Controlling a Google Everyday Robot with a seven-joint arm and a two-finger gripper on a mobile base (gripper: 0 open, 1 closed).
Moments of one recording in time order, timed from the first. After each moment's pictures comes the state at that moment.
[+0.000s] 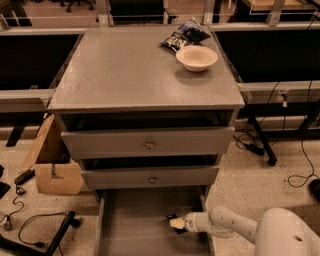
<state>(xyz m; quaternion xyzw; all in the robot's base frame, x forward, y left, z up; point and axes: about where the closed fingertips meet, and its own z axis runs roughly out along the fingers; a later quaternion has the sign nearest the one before) 0.546 -0.086 0.159 -0.15 0.89 0.37 0.21</state>
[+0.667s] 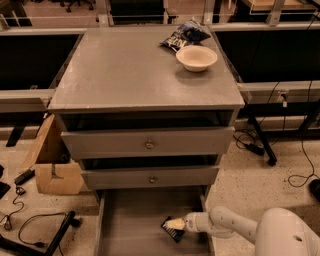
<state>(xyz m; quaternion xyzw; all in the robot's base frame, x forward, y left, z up) 0.546 -0.086 0.159 -0.15 0.89 0.37 0.21</state>
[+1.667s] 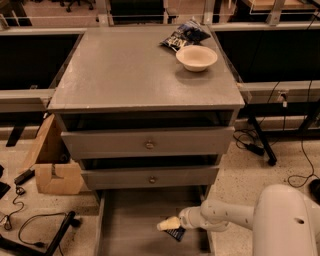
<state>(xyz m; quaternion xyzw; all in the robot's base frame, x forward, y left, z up) 0.546 -0.071 0.205 -0.21 0.91 0.29 0.21</state>
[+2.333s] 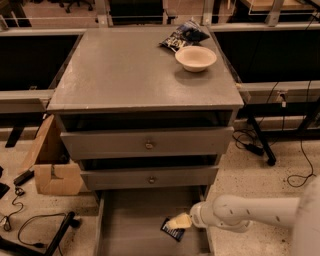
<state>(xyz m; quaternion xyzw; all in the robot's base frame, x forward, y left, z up) 0.509 -0.106 0.346 -0.24 0.92 0.21 0.24</state>
